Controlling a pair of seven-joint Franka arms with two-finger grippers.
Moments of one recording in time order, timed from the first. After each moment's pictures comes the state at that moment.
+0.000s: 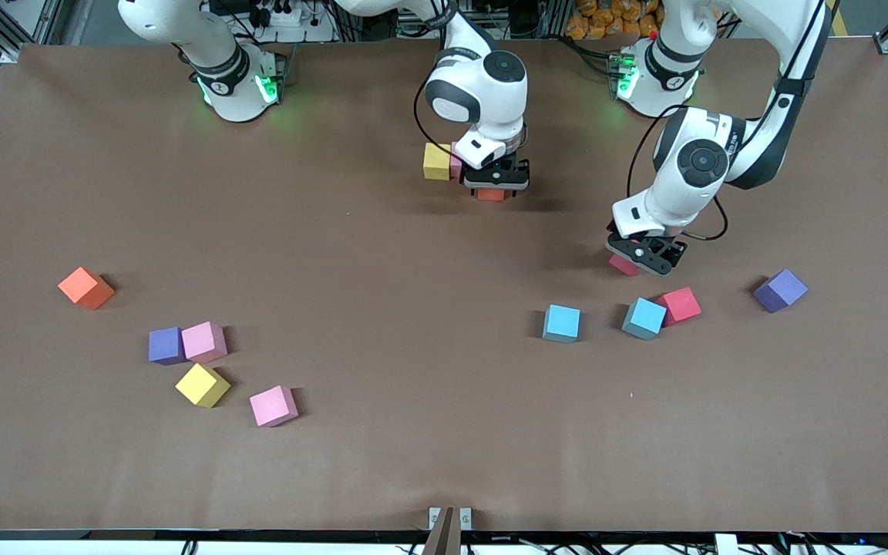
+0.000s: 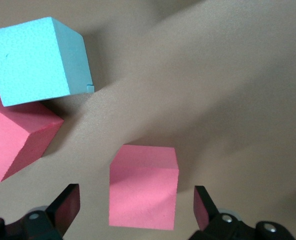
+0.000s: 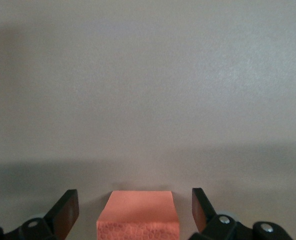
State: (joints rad) left arm -0.38 0.15 0.07 -2.43 0.08 2.56 0.23; right arm 1.24 0.69 -0.13 -1.64 -0.02 2.38 1.21
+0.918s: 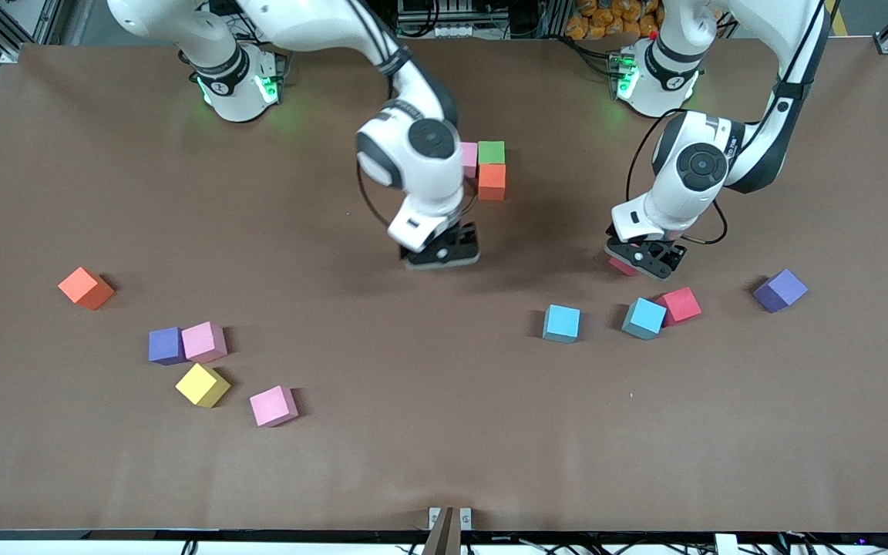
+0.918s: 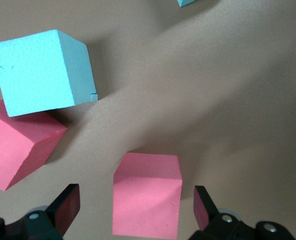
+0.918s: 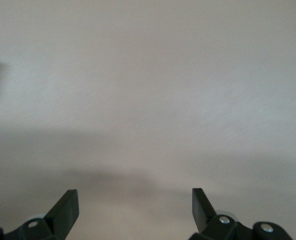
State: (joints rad) left arm -0.38 0.17 0.07 -2.40 0.08 2.56 0.23; right arm 0.87 0.58 -0.13 -1.62 -0.04 2.29 0.61
